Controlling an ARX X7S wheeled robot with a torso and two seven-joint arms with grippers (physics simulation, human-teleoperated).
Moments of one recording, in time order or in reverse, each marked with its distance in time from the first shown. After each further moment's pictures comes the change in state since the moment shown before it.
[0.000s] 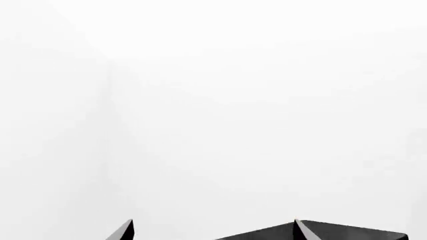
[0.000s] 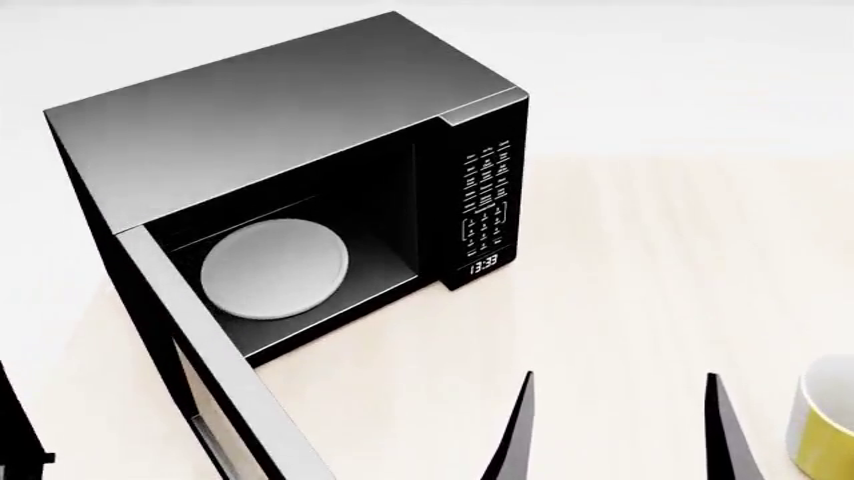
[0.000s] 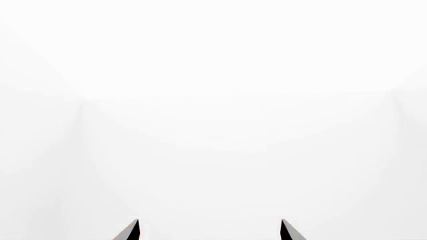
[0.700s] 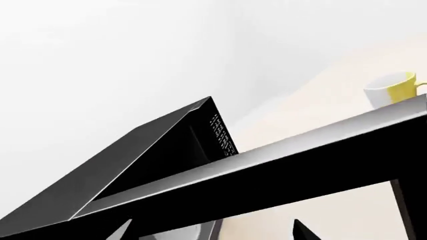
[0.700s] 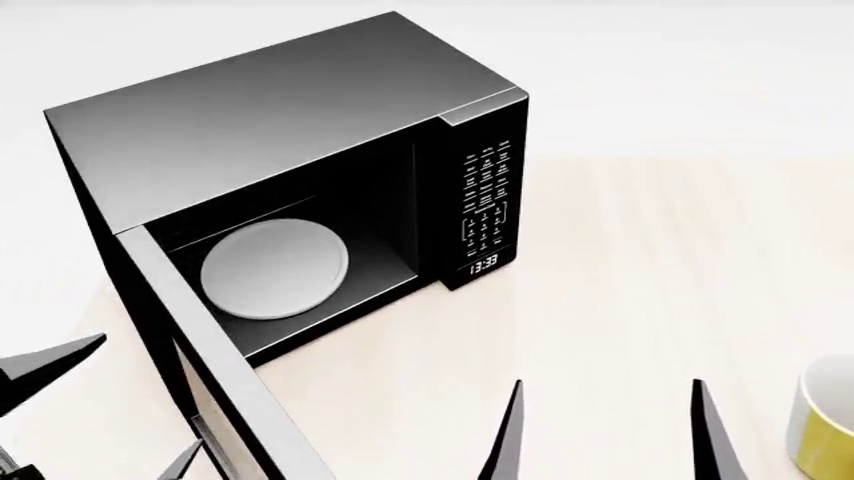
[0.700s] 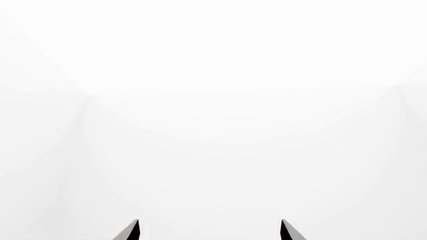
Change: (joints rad) left arm -0.208 -0.304 0.211 -0.338 -0.137 -0.037 0.616; right arm -0.003 0.017 -0.027 0.018 0.002 -0.009 0.014
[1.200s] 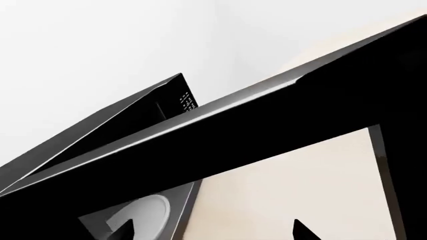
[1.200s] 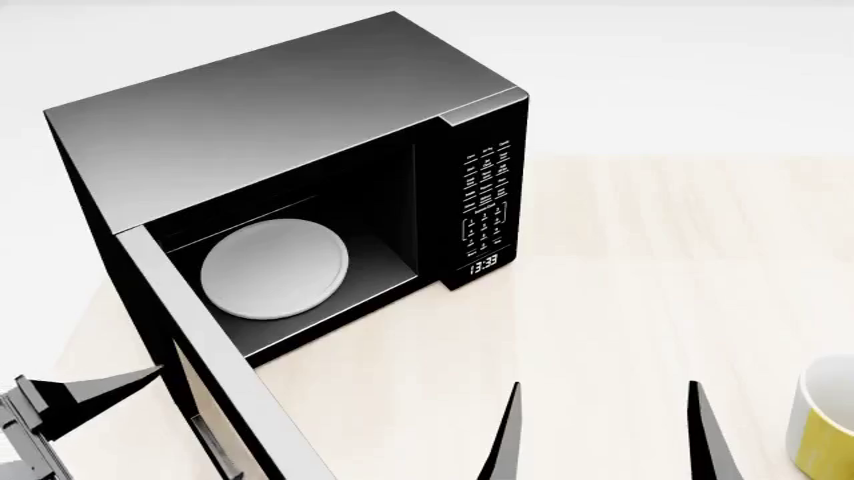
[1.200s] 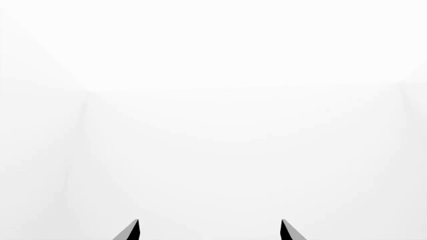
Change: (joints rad) left arm -0.071 0.073 0.097 -0.200 0.061 0.086 0.079; right arm 0.002 0.010 -0.012 0.012 0.001 -0.002 0.013
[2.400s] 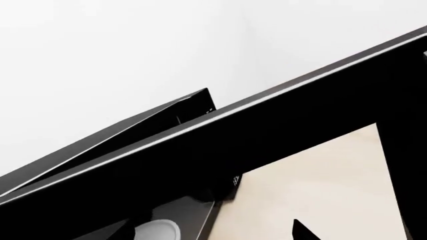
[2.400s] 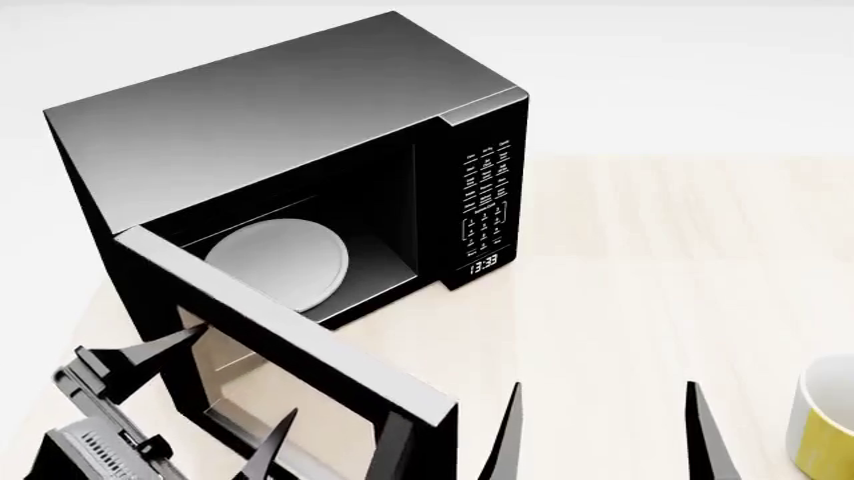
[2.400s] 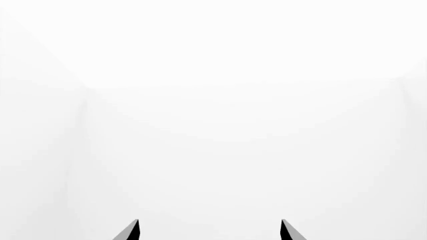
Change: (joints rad) left arm -0.150 0.220 0.046 -0.303 0.085 0.160 -0.079; right arm 0.008 0.022 -0.023 0.012 0.009 0.003 0.028
